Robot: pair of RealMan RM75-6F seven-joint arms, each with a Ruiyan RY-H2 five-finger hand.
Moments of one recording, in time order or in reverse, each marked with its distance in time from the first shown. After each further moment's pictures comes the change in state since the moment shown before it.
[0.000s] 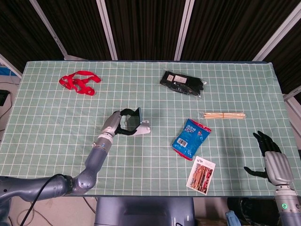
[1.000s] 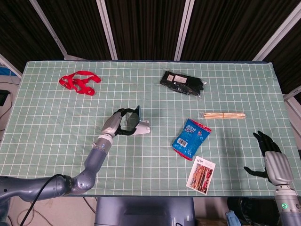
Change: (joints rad) left arm -0.001 0.007 0.028 0.008 0.034 -0.015 -0.007; right arm 0.000 0.001 0.001 -0.002 0.002 -0.001 0.005
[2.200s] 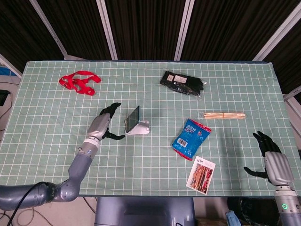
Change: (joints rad) left arm 0.105 0.152 0.113 -0.177 0.232 0.132 0.035; right arm -0.002 0.000 -0.004 0.002 -0.013 0.007 0.004
